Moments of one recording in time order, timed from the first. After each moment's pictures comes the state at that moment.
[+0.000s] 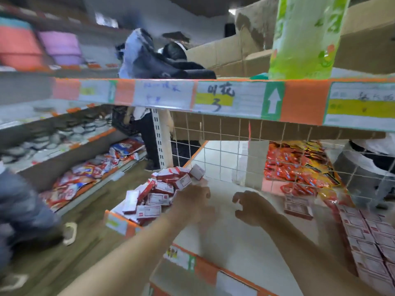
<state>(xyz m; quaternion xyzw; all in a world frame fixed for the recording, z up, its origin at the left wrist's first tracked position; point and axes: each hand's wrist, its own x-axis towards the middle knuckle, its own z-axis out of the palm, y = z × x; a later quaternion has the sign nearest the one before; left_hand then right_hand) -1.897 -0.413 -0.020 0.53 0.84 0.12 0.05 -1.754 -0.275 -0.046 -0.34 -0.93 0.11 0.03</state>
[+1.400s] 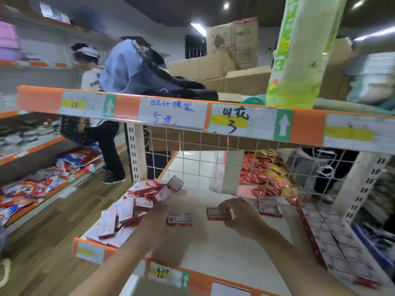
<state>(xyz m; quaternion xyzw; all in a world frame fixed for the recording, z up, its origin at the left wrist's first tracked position) -1.955 -0.452 -0.056 0.56 0.79 0.26 0.04 -1.733 -0.299 -0.038 -0.33 -0.92 0.16 0.16</state>
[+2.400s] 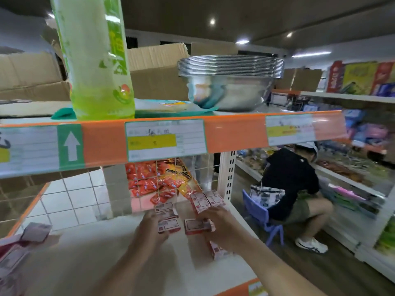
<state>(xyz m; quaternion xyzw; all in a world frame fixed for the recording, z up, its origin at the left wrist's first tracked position) -1.757 -0.272 -0.076 0.68 0.66 0.29 0.15 -1.531 -0.289 -0.023 -0.50 -0.83 0.12 0.20</state>
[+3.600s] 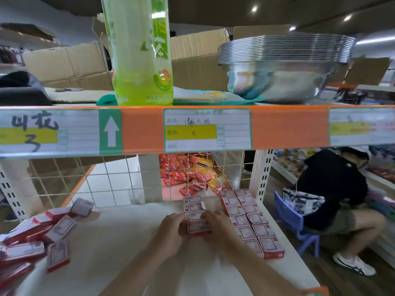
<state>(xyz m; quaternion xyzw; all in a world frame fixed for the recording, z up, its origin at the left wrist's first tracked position) -1.770 -0.300 -0.076 0.69 0.64 0.30 0.17 -1.606 -0.265 -0.065 -0.52 -0.82 0.17 0.19</state>
